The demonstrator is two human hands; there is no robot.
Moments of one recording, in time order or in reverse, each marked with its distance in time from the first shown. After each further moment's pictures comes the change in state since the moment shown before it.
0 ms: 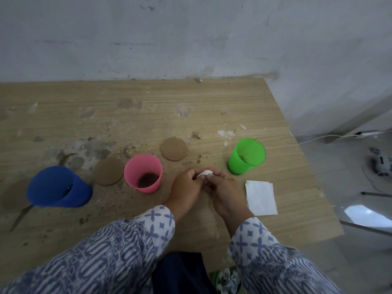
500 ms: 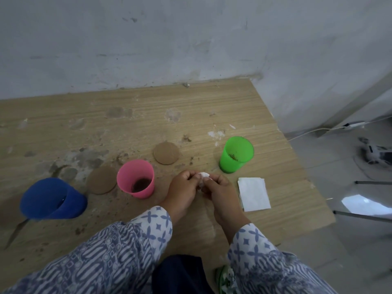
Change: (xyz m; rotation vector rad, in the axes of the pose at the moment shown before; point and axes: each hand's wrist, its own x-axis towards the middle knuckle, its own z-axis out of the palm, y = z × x) left_hand -0.004 0.005 0.007 -0.132 -0.033 -0.107; right_hand -0.022 0.007 -0.011 -0.237 0.110 -0.202
